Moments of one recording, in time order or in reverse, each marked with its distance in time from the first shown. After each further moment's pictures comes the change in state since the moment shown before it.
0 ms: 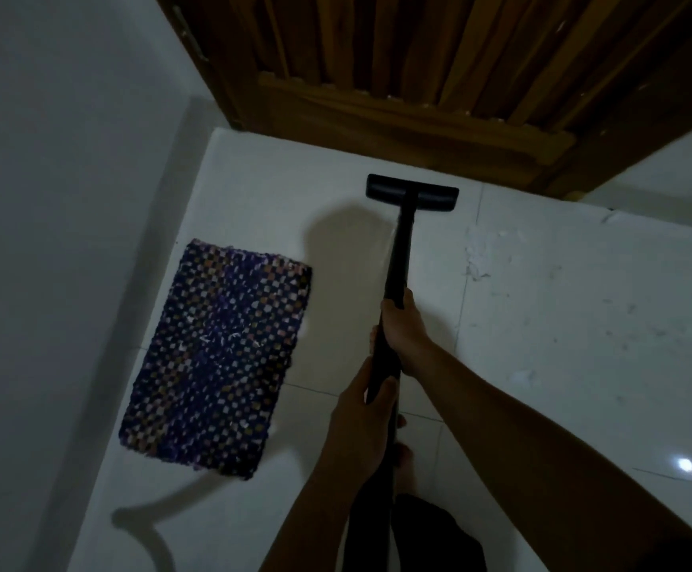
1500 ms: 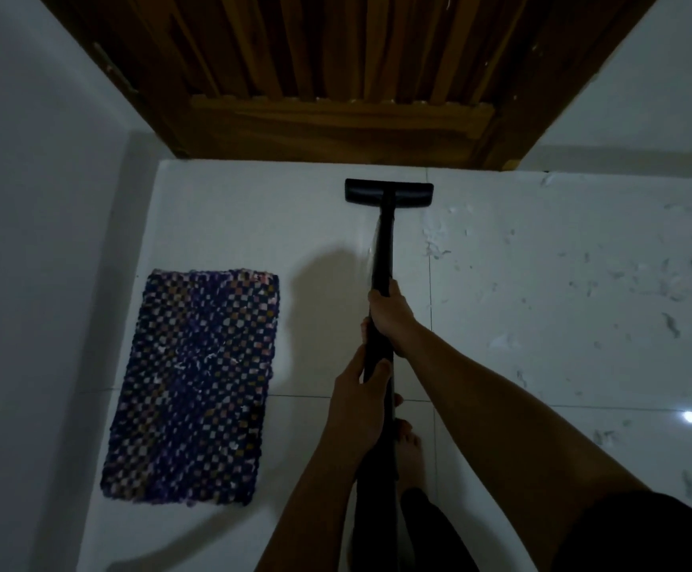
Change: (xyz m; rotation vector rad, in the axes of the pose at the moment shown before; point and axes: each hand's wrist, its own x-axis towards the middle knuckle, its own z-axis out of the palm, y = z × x) left_hand 0.004 -0.042 0.030 0.001 -0.099 0.078; right_hand -0.009 0.034 -0.038 0.052 0.077 -0.069
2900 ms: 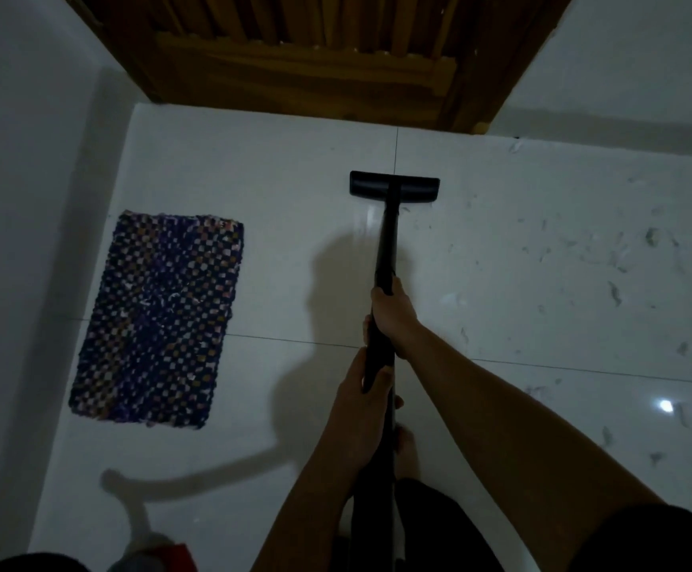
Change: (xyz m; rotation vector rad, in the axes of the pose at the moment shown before) left_hand -0.088 -0.062 0.122 0.051 -0.027 -0.024; right_hand -0.056 0.075 -0.124 0.023 -0.032 0.057
